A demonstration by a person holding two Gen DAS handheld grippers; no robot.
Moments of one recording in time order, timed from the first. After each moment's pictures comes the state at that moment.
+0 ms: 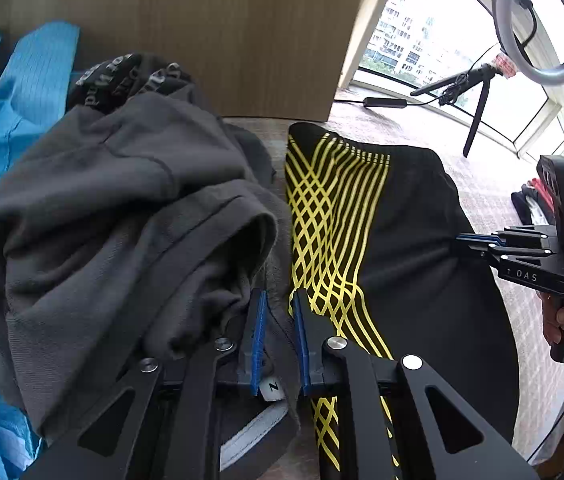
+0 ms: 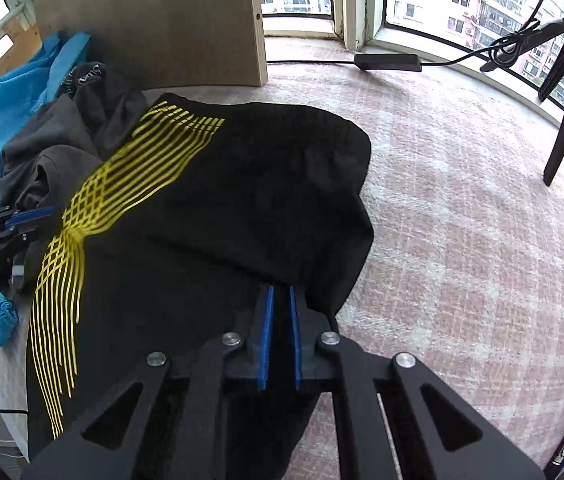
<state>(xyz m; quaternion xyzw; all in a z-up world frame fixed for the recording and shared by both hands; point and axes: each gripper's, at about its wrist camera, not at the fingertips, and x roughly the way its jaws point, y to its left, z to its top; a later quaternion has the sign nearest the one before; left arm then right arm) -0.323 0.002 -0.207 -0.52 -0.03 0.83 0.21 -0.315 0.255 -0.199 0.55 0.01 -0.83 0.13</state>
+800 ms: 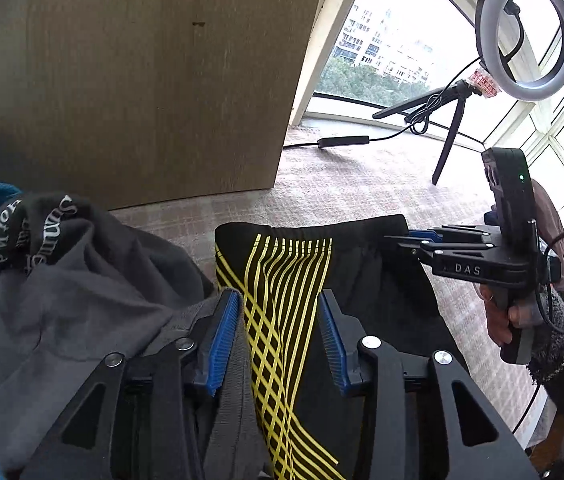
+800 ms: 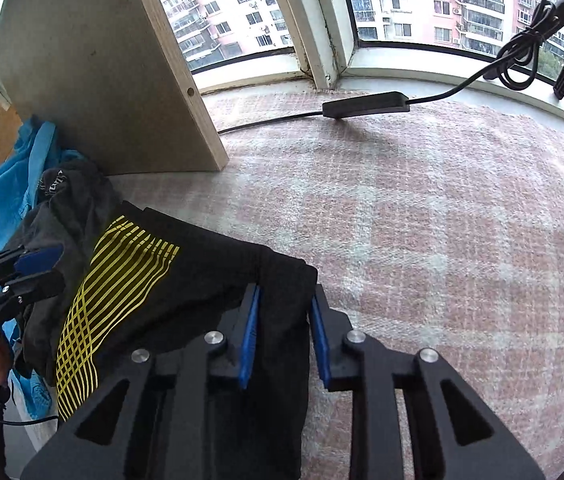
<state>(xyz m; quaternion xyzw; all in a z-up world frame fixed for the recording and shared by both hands) -0.398 0.068 -0.175 -0.50 0.00 0.82 0.28 -0.374 0.292 -0.189 0.52 -0.08 -0.84 0.15</state>
